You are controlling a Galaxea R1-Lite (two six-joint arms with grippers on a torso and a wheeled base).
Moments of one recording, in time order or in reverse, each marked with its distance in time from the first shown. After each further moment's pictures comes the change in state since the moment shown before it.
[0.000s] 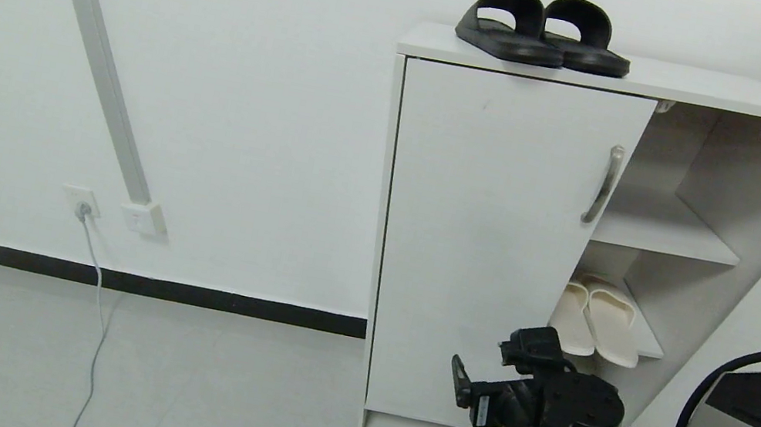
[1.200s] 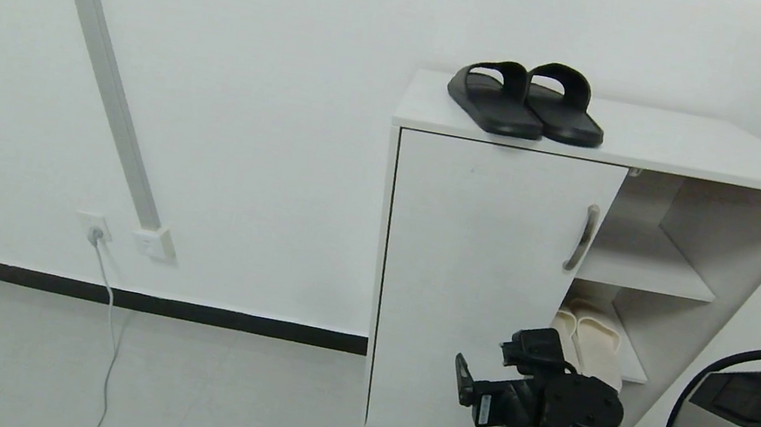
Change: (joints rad) left arm 0.001 0.000 0.000 0.000 -0.002 0.005; right arm -0.010 0.033 0.001 -0.051 -0.011 -0.015
